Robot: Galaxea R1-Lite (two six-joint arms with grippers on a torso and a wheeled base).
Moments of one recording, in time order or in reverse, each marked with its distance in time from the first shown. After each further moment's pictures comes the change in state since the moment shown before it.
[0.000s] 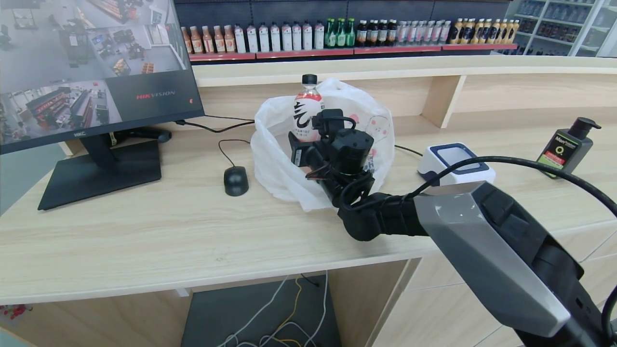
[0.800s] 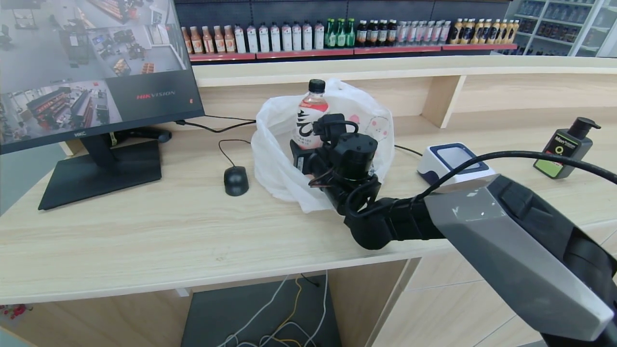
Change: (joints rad) left arm 0.000 0.000 0.000 0.000 0.000 0.004; right arm 0.014 -0.090 0.189 -0.030 -0.018 -0.004
